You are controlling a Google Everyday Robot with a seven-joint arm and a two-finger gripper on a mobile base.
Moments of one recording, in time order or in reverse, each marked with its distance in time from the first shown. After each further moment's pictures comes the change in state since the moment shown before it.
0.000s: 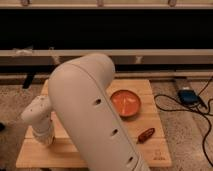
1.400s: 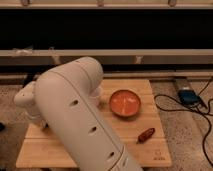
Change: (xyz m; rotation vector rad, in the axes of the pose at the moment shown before) arm -0.098 -0.043 -0.019 0.062 -0.052 -0.023
